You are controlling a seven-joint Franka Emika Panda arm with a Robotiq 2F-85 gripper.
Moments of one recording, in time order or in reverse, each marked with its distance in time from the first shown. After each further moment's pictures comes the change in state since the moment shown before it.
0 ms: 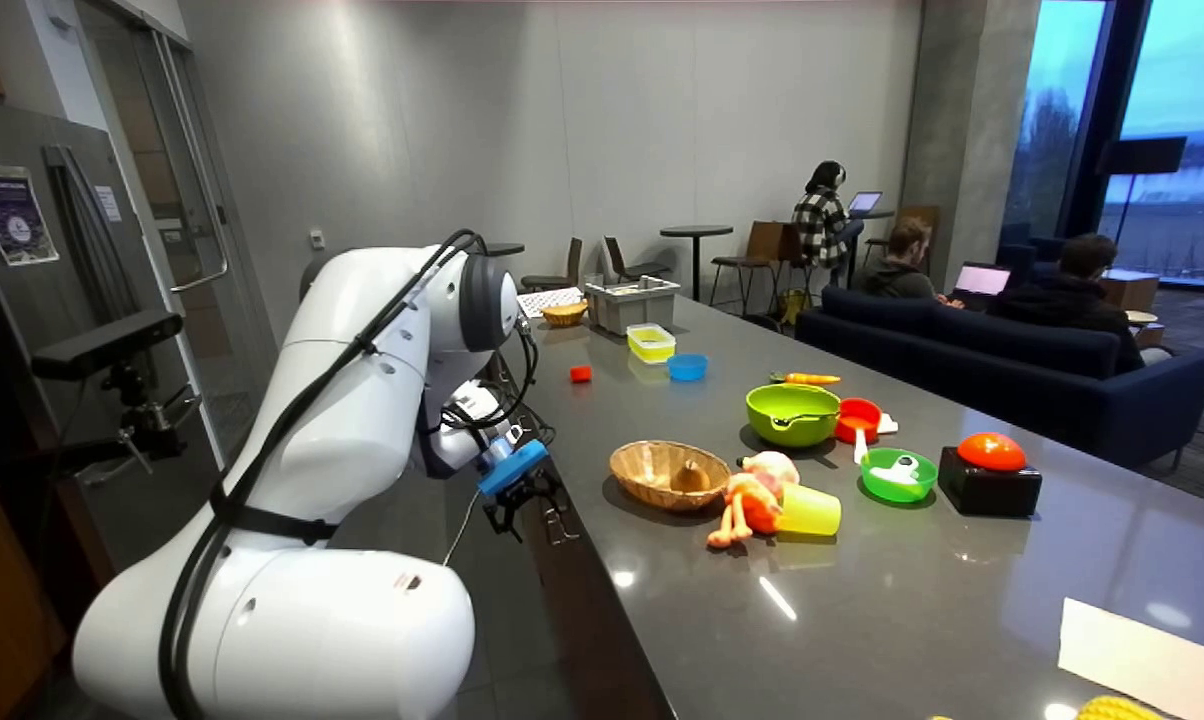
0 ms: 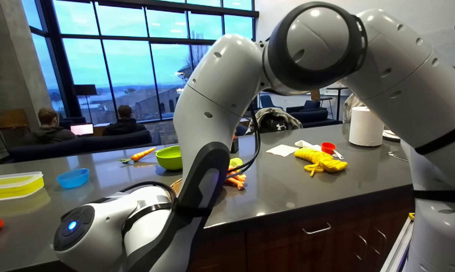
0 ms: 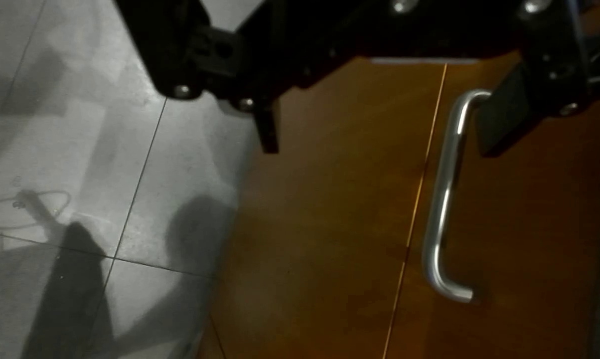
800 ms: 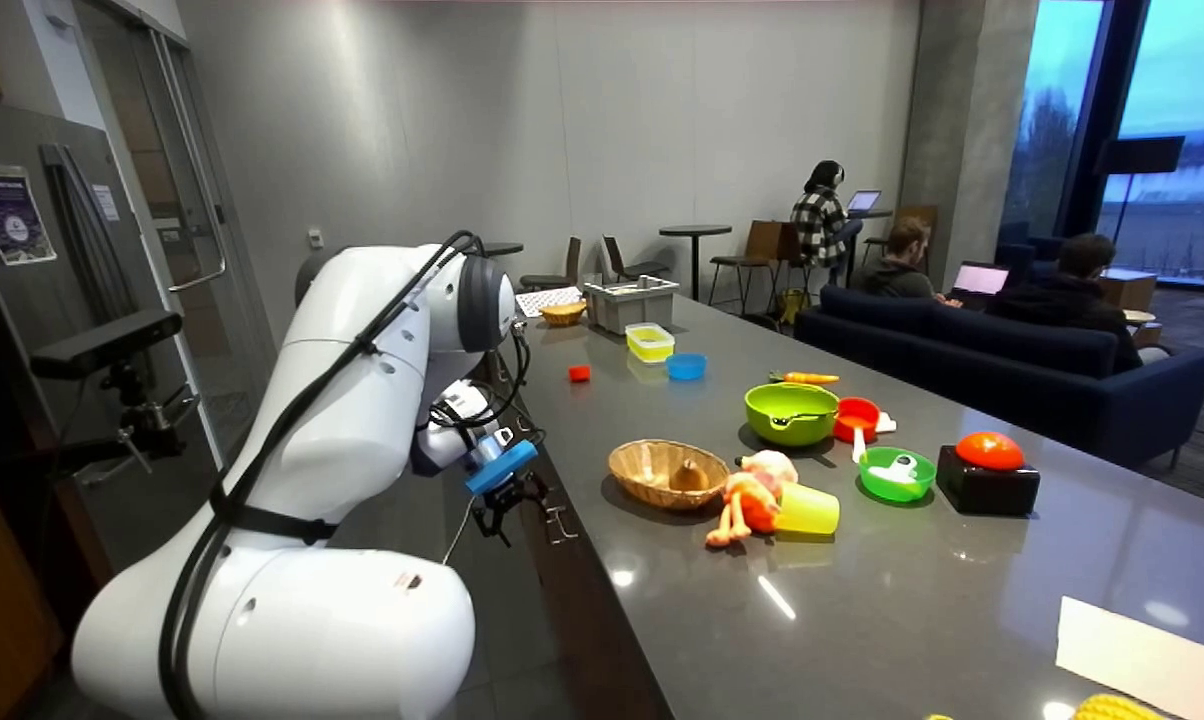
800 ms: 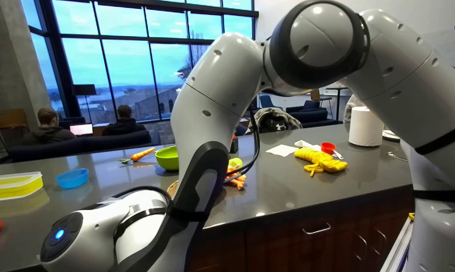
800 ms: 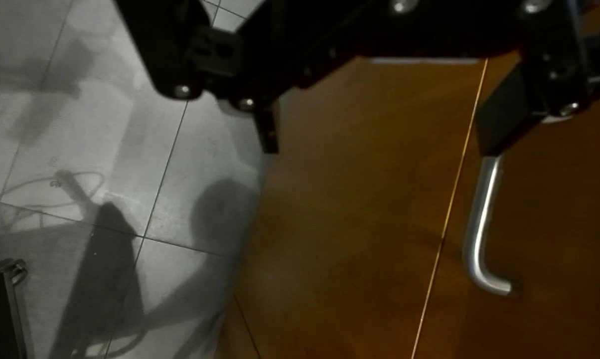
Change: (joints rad) arm 0.006 0.002 0.038 0.003 0.039 -0.069 -0.037
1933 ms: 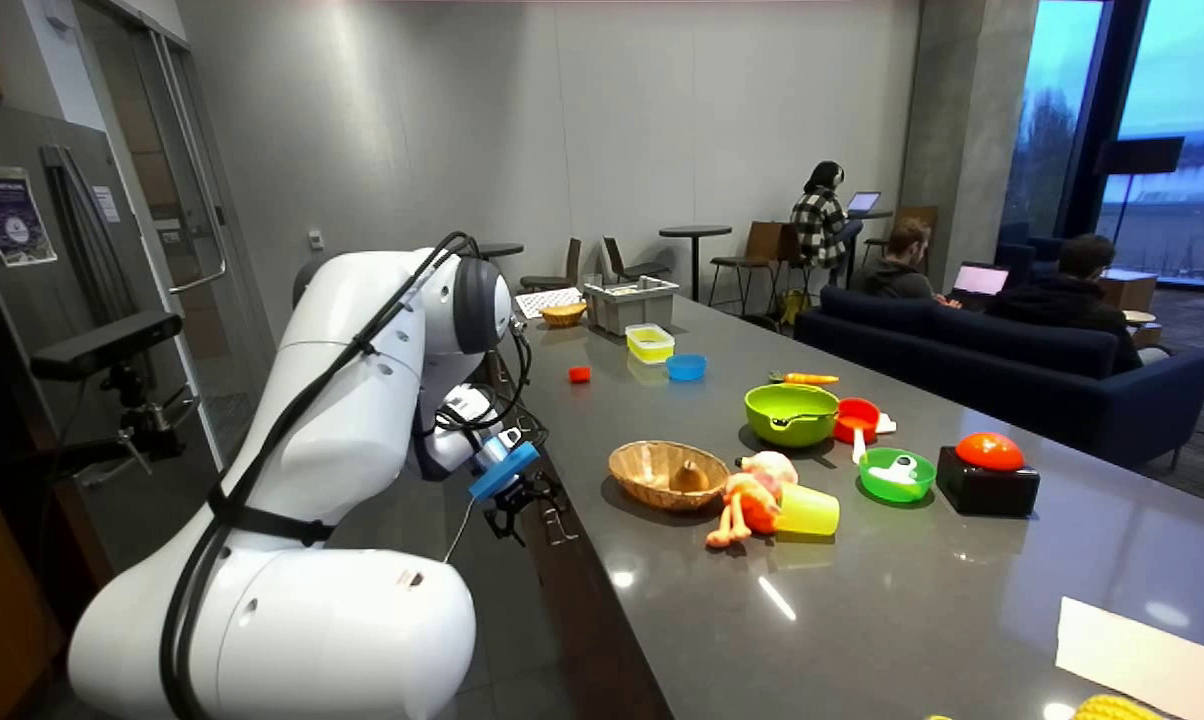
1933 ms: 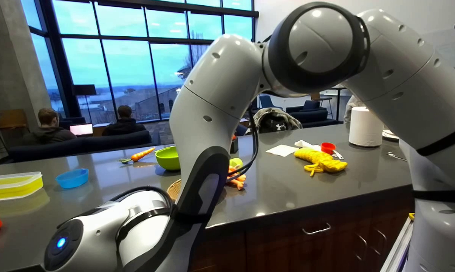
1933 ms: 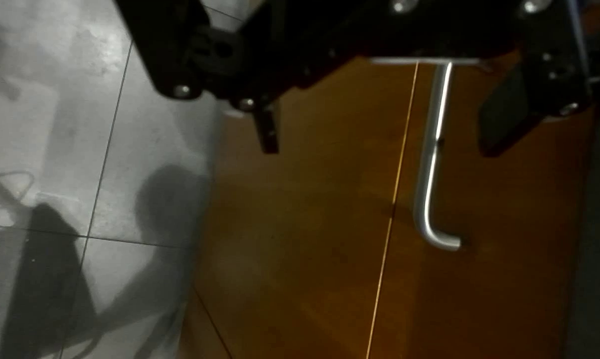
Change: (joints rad) arm 0.029 0.009 -0.046 0.013 -0.075 -0.042 0.160
